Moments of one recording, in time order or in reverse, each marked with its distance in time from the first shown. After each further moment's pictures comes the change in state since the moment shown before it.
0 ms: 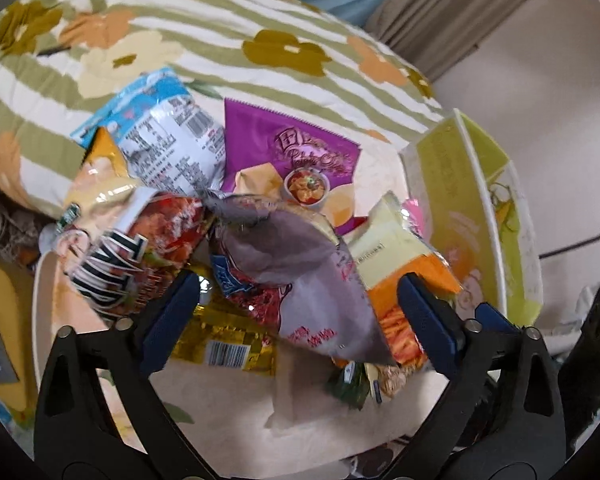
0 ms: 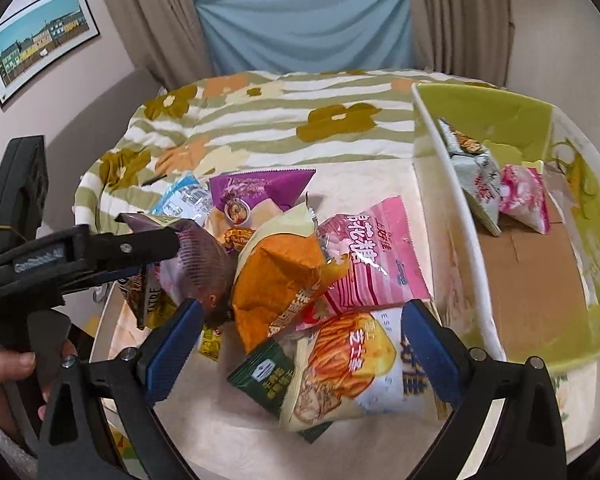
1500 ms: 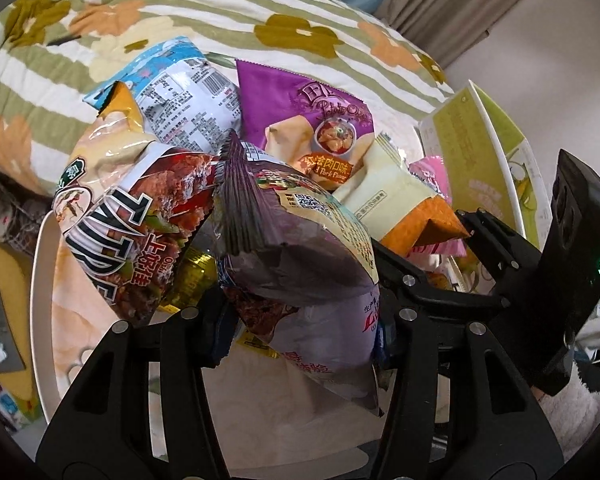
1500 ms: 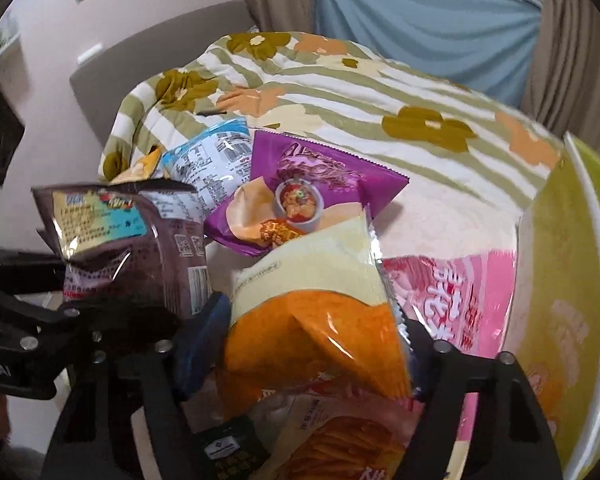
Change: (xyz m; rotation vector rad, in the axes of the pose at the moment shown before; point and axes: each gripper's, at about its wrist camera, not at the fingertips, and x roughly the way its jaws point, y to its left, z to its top) left arm -0.001 0.011 -0.029 0.024 0.030 0.043; right arm 0.086 0.039 0.021 -0.412 0.058 0.125
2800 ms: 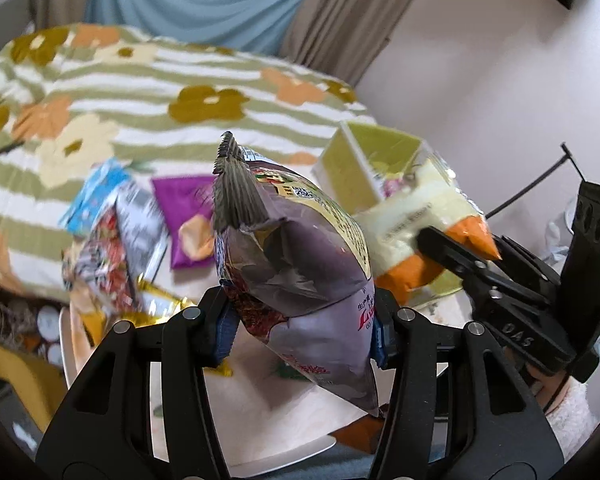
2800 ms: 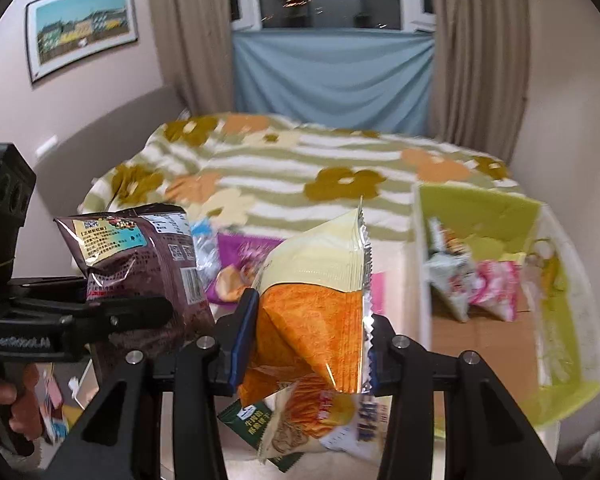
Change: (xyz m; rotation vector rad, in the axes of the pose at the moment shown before) left arm -0.097 -0.064 0.014 0.294 -0.158 -0.193; right arm -0.165 -0.009 -0.011 0.282 -0.246 -0.233
